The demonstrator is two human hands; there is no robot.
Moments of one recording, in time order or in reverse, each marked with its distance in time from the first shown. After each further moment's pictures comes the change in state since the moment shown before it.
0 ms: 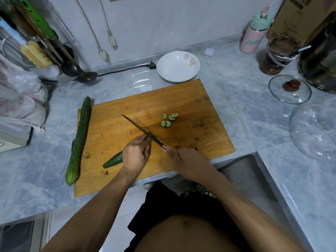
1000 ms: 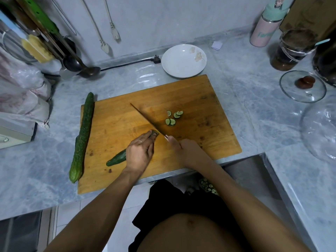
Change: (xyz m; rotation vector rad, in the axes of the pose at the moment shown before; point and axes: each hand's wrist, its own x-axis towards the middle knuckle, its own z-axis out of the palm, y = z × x) left_hand 0.001 0.000 0.007 -0.038 0.080 0.015; right_hand 0.040 0.004 0.001 0.011 -0.032 0.114
